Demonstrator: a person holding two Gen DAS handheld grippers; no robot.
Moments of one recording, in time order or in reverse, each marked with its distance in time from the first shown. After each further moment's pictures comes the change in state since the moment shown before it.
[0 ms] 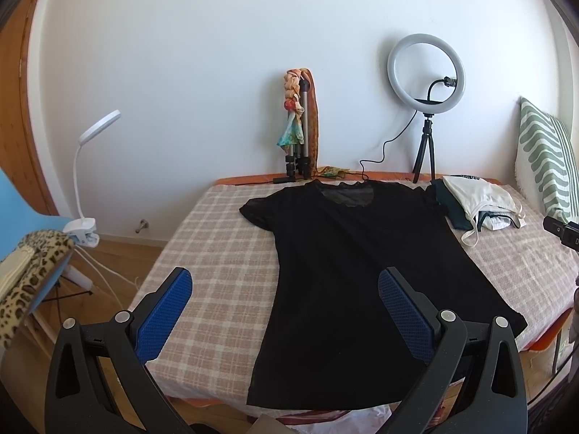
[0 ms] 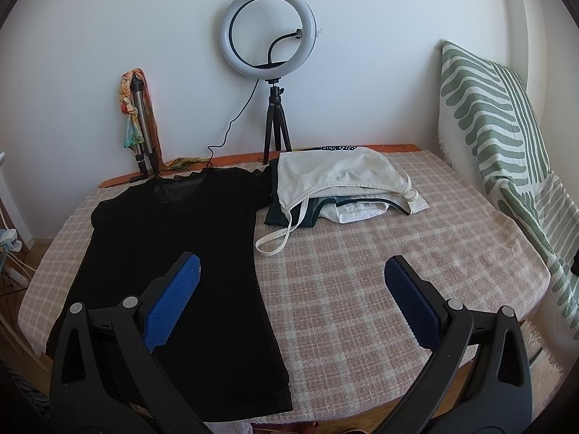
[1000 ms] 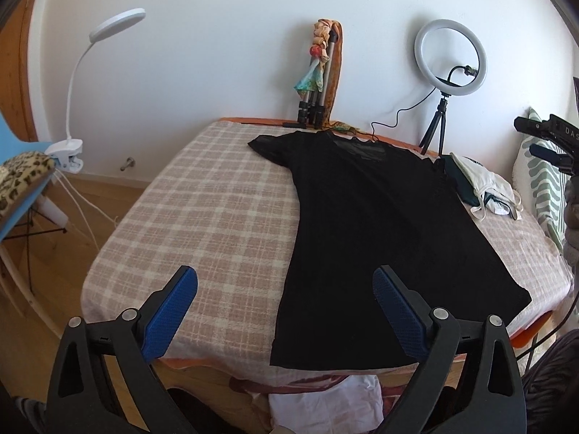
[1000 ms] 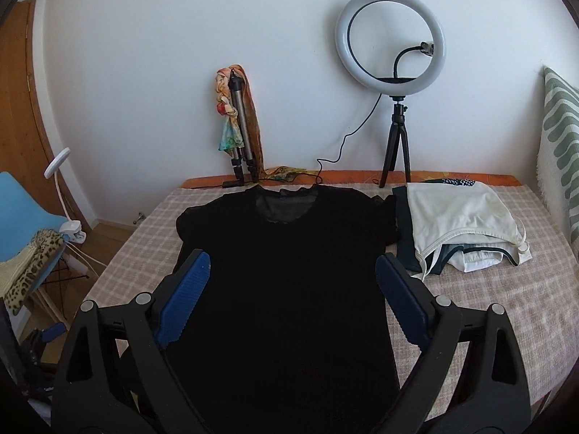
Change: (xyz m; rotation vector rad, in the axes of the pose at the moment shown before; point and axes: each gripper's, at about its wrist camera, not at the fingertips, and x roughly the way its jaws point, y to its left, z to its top) left arm 0.040 0.065 -0.069 -0.147 0.161 -0.107; right arm 0.035 0.131 0.068 -0.115 0.023 0.340
